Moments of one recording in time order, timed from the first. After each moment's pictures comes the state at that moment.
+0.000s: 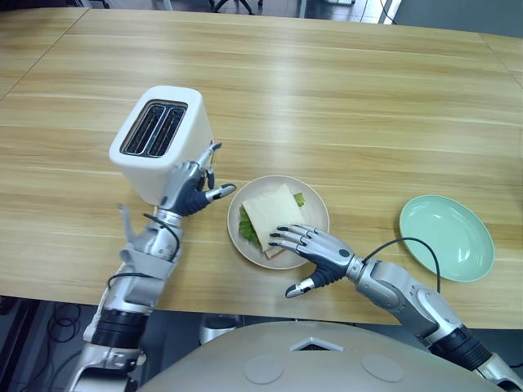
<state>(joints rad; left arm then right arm) 0.17 0.51 -0.07 -0.19 0.56 -0.29 0.10 0.23 -0.59 0.46 -0.18 -0.82 -0.45 0.16</state>
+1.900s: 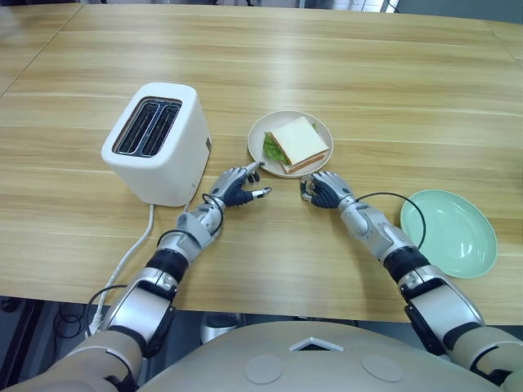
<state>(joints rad) -0.21 0.31 -0.31 0.55 0.51 -0.56 0.20 -0.26 -0.34 0.39 0.64 -0.71 -0.40 -0.19</state>
